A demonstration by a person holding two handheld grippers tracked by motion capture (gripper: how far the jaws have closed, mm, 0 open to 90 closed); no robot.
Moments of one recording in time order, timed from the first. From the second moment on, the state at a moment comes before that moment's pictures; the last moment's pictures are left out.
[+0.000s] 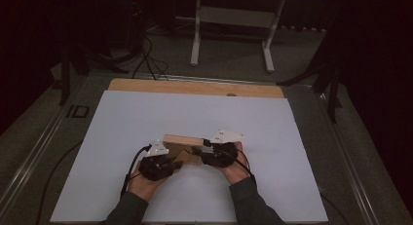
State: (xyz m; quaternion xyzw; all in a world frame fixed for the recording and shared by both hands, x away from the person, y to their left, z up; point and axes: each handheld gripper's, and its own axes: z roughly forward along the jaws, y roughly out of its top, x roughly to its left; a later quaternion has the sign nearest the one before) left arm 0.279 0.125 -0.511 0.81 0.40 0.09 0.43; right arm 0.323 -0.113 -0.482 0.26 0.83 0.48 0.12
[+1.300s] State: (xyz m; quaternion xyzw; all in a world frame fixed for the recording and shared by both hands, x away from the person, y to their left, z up) left arm 0.290 0.118 -0.513 0.81 0.38 0.14 0.42; right arm 0.309 -0.113 -0.483 0.25 0.82 0.49 0.17
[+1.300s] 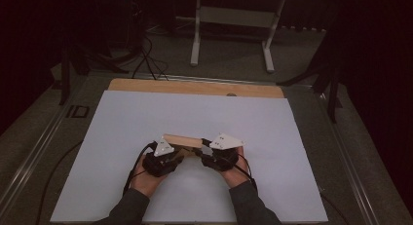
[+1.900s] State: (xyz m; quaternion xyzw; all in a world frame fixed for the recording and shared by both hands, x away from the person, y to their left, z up) left arm 0.282 0.144 -0.525 0.78 0.43 0.01 0.46; right arm 0.299 -0.108 -0.485 0.23 0.84 0.47 0.16
